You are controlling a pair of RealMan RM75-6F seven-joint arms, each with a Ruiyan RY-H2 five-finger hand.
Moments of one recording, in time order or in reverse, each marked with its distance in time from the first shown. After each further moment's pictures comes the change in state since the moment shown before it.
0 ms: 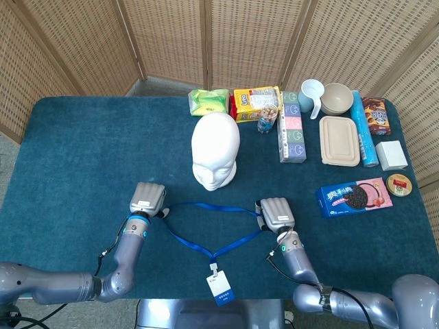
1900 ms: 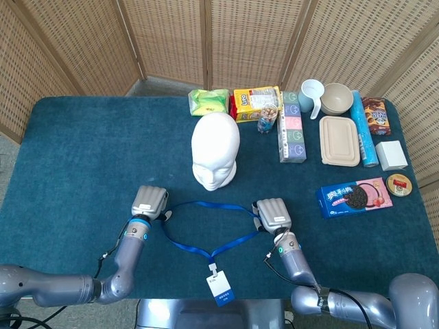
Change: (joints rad) left arm 0.019 -0.018 0.018 0.018 0.043 -0.018 -0.063; right arm 0.011 -0.011 -0.010 -0.011 -0.015 0.016 -0.036
